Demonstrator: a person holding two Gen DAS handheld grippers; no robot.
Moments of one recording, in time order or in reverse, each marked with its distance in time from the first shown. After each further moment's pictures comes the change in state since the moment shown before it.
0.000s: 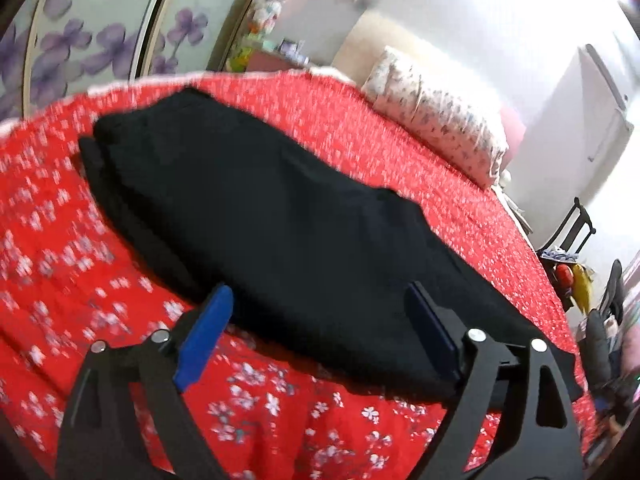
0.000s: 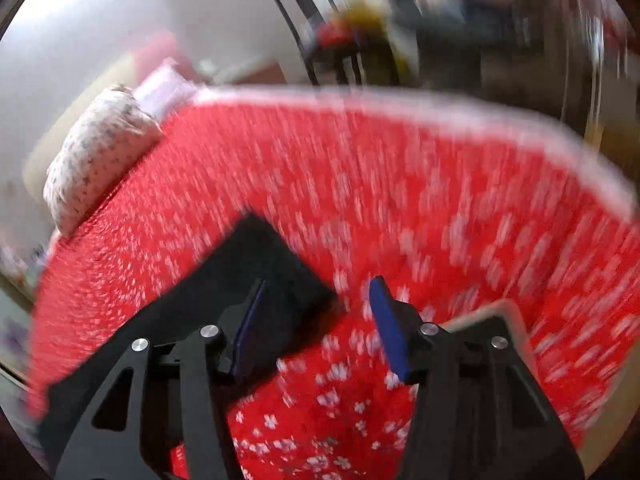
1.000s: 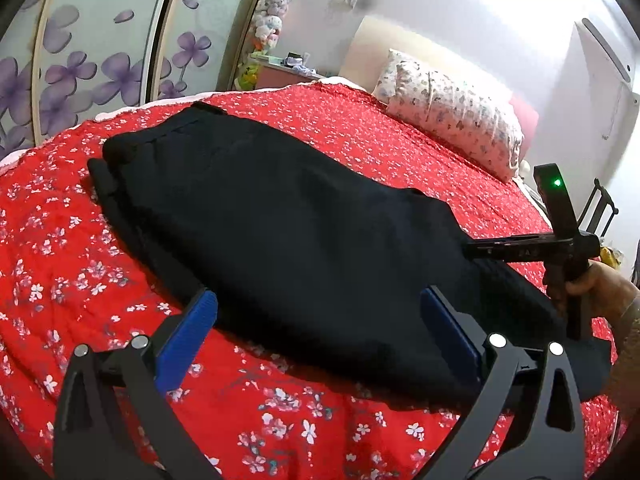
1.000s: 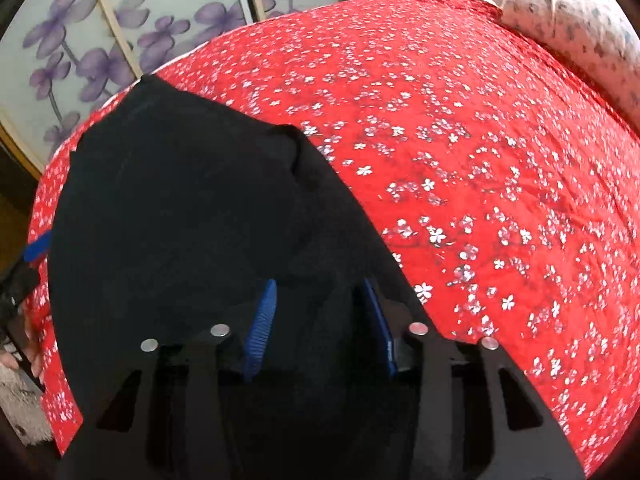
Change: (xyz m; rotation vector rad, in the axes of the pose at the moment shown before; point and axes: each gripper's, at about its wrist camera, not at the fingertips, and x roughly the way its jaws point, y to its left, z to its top) left arm 0.015 0.007 -0.001 0.073 -0.013 0.098; right arm 0.063 0.478 -0.189 -1.237 0.575 0.877
